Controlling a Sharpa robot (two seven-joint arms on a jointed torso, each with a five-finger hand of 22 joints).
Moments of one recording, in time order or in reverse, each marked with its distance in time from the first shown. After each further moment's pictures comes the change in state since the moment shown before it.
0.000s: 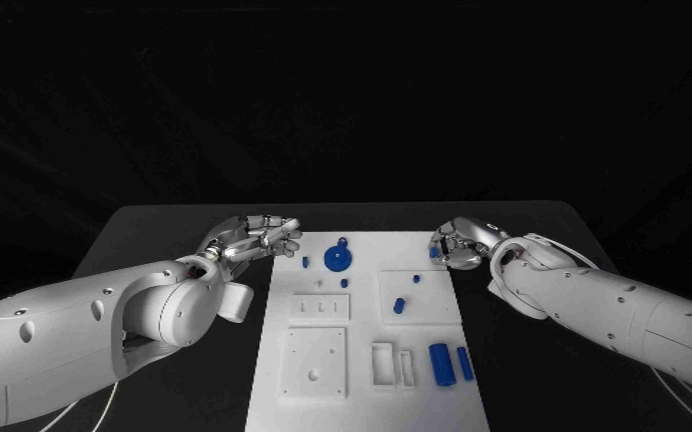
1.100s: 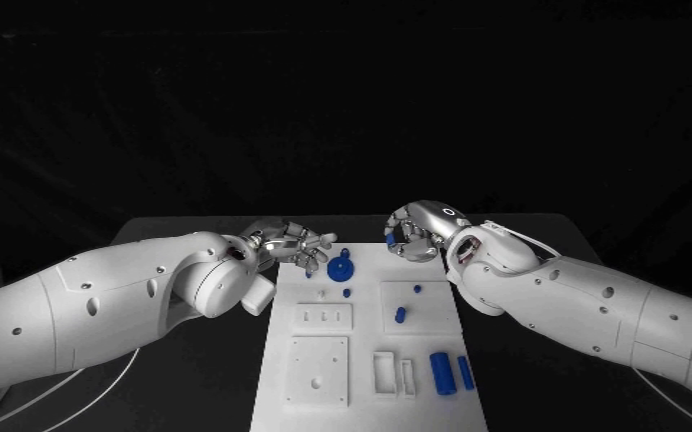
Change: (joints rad) left arm 0.060 0.144 0.004 -0.134 -0.290 0.099 -0.368; left_hand -0.145 -0.025 0.006 0.004 -0.012 0.143 -0.039 0.008 -0.040 0.185 -0.092 0.118 0.111 0.106 -0.085 0.177 0.135 0.009 0.086 -0.091 0.128 0.000; right arm 0.068 0.033 0.000 0.289 -0.231 -0.084 -0.223; right_hand -0.007 -0.007 0.006 0.006 0.000 0.008 -0.008 0.004 0.007 0.011 -0.010 0.008 0.007 0.004 -0.003 -0.004 0.006 0.005 0.004 -0.002 0.000 0.001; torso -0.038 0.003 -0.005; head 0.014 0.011
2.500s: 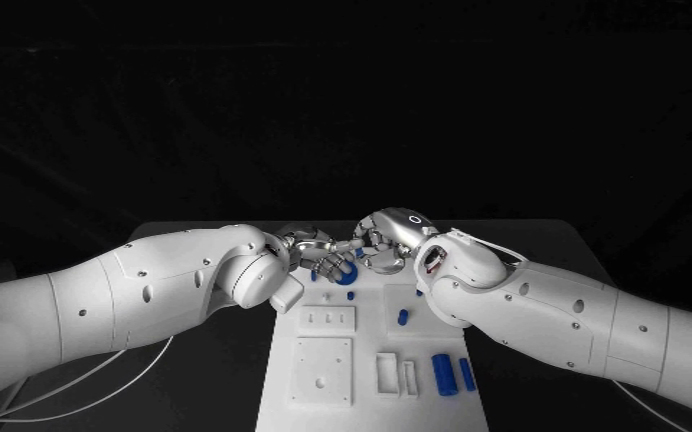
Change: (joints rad) left arm -0.001 0.113 -0.009 -0.067 -0.044 0.011 -0.145; left_hand -0.139 -0.019 0.076 -0.004 -0.019 0.004 0.004 -0.010 -0.014 -0.024 0.010 -0.010 0.019 -0.008 0.008 -0.030 -0.003 0.000 -0.017 0.010 -0.002 0.000; right arm -0.011 0.093 -0.015 0.064 -0.077 0.013 -0.075; right_hand 0.004 -0.004 0.008 -0.003 0.000 0.002 -0.002 0.000 -0.002 0.002 -0.002 0.000 0.000 0.000 -0.004 0.000 0.001 0.002 0.003 -0.007 0.000 0.000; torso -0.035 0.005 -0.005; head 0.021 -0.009
